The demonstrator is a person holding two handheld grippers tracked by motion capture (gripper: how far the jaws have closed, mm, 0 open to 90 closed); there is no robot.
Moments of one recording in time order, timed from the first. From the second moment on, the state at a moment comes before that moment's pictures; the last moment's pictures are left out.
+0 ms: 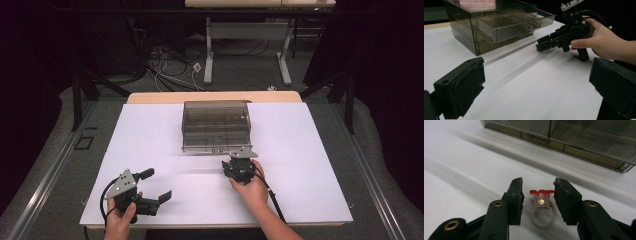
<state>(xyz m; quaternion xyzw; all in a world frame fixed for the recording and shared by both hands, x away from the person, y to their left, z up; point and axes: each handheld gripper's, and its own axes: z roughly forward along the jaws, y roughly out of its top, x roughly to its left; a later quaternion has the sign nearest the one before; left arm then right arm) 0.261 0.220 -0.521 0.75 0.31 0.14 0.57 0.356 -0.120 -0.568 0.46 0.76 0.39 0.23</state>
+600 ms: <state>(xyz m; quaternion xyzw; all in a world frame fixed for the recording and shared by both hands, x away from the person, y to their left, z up) 0.261 0.220 -0.522 0.74 0.31 0.14 0.58 0.356 -0.121 -0.568 0.46 0.76 0.39 0.24</state>
